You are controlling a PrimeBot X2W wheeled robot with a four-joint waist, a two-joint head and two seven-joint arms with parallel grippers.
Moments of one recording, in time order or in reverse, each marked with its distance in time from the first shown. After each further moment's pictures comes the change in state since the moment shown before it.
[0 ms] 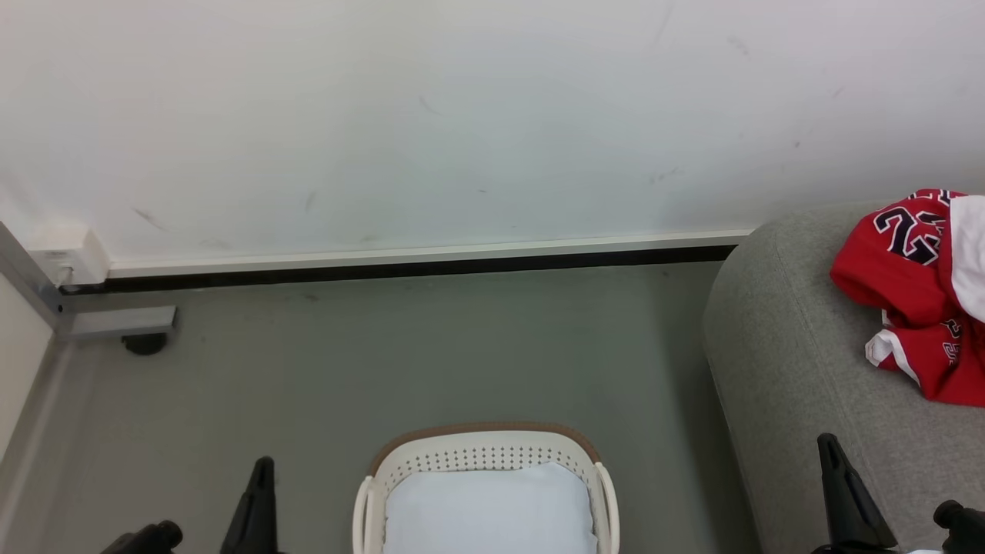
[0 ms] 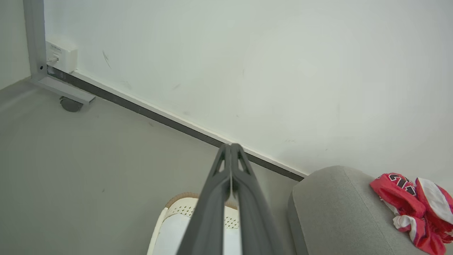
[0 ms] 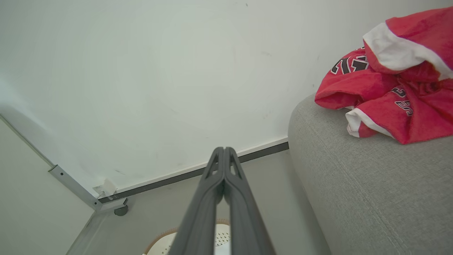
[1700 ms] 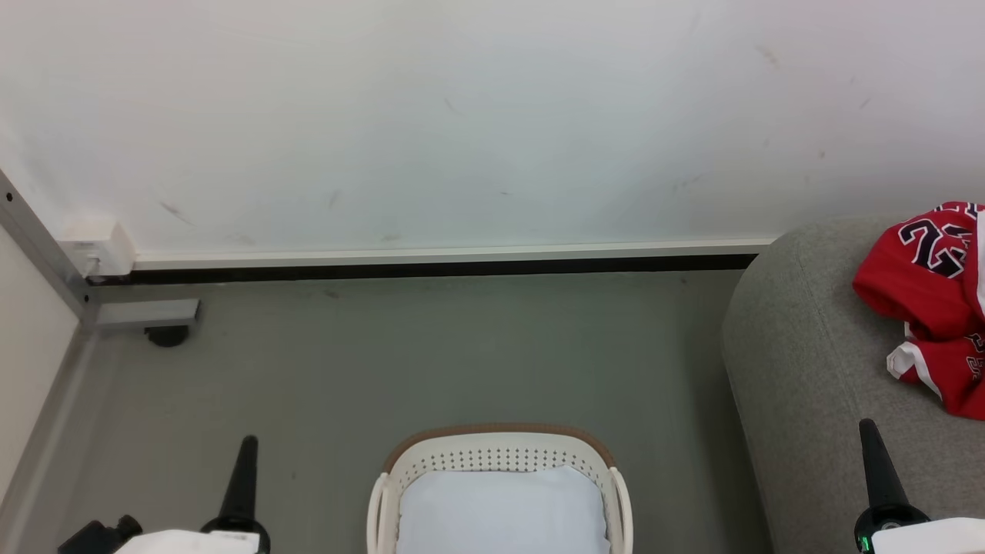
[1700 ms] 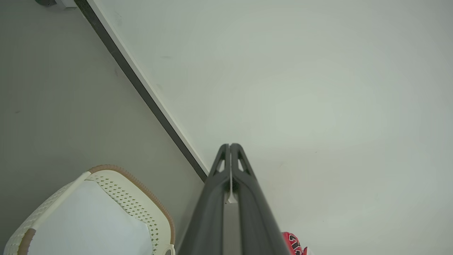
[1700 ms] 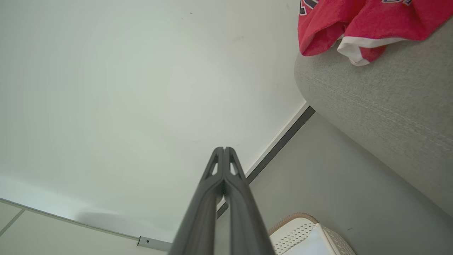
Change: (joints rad) left arm -0.064 0.001 0.051 0.009 -0.642 0.000 0.177; right arm -0.059 0.035 -0.117 0.033 0.588 0.000 0.164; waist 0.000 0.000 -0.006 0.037
